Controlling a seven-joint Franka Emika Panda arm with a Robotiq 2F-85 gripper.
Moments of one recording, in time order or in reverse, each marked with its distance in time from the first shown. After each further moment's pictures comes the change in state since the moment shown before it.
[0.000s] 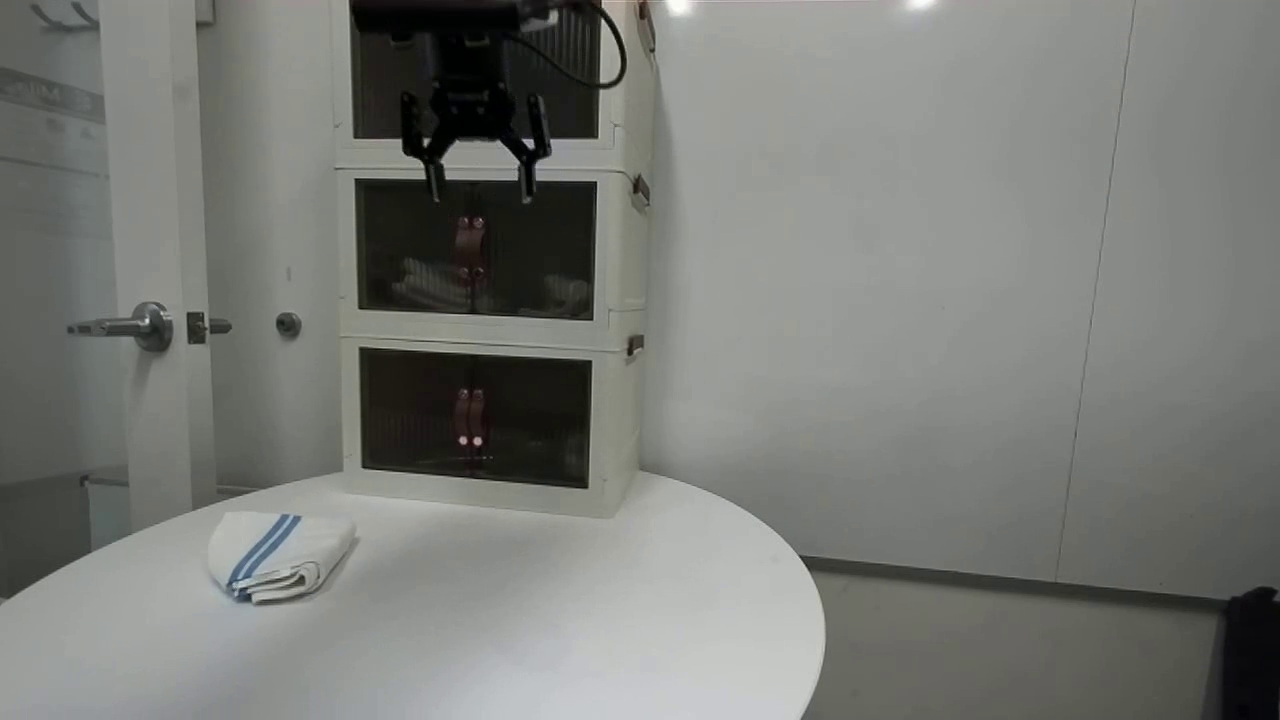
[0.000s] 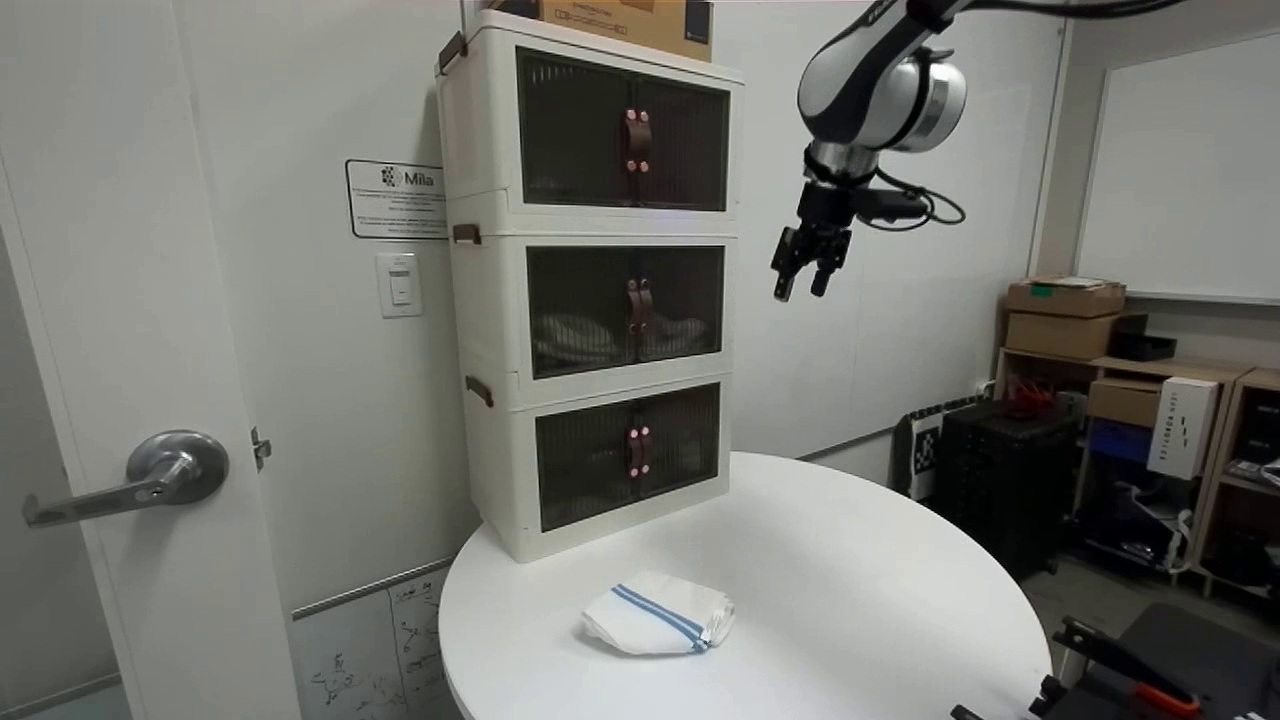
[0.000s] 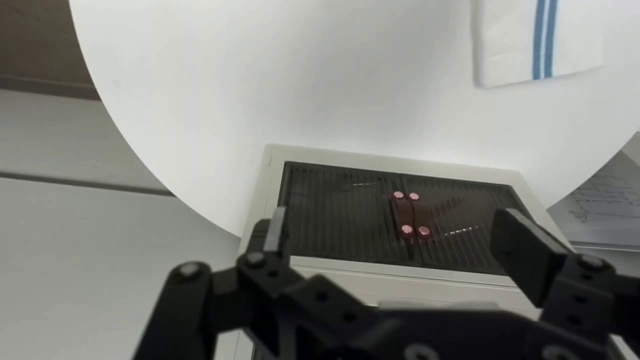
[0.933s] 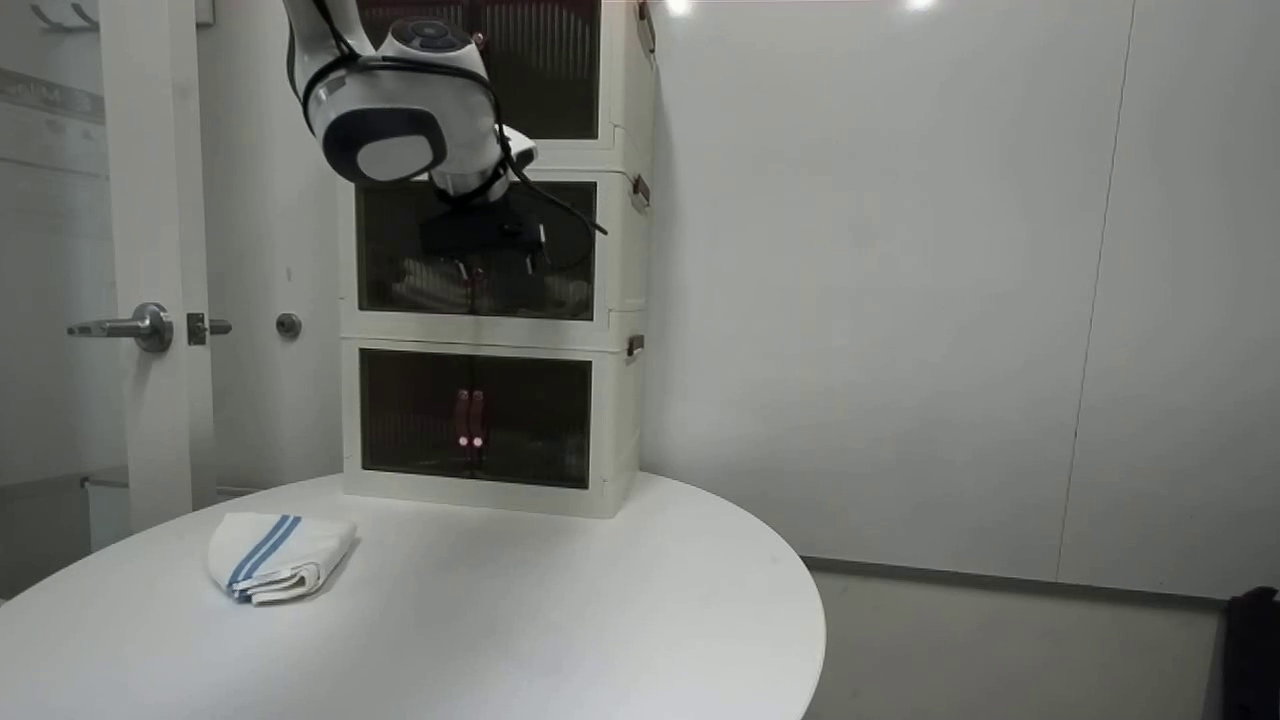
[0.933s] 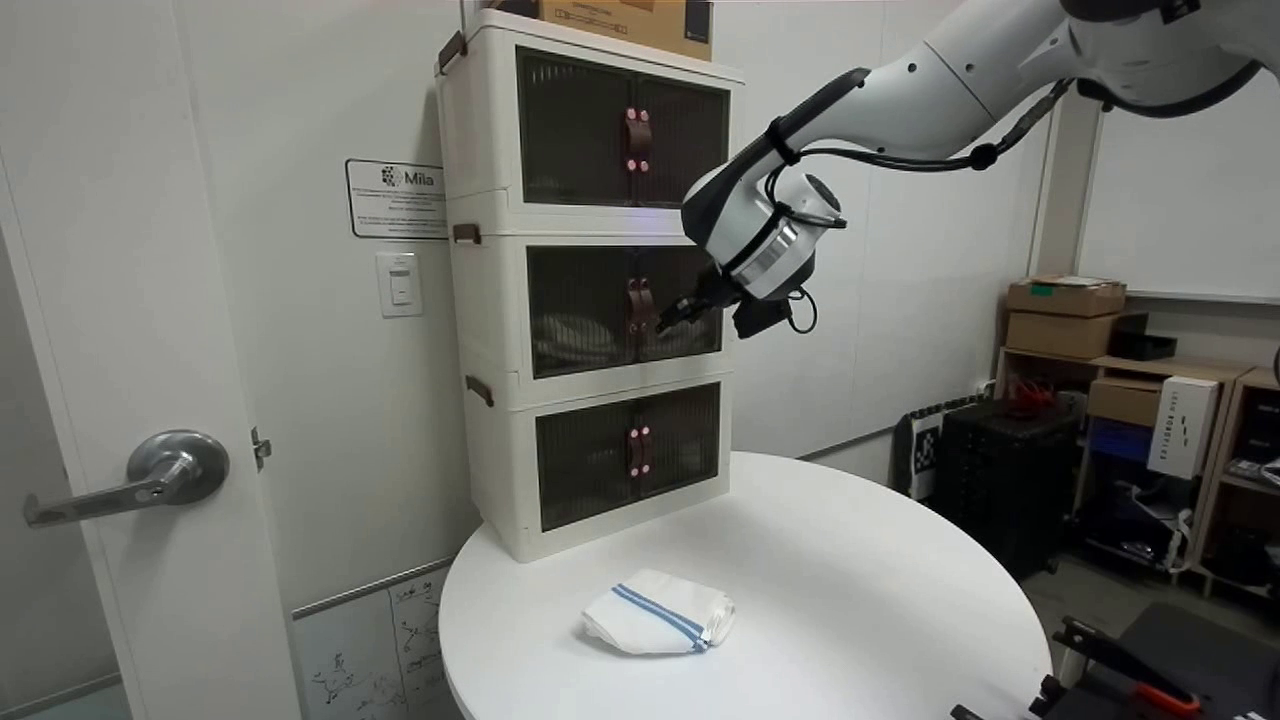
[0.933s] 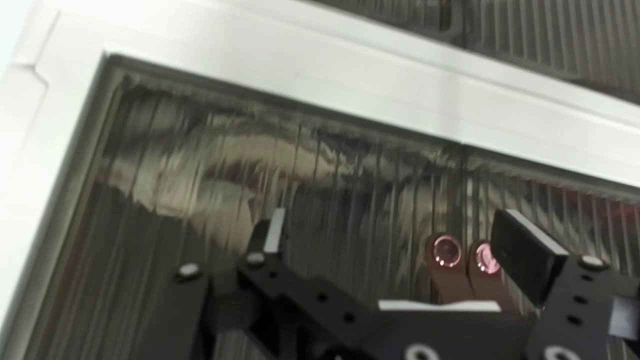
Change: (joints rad) arm -0.427 0.640 0.726 0.260 0.574 0.921 -0.804
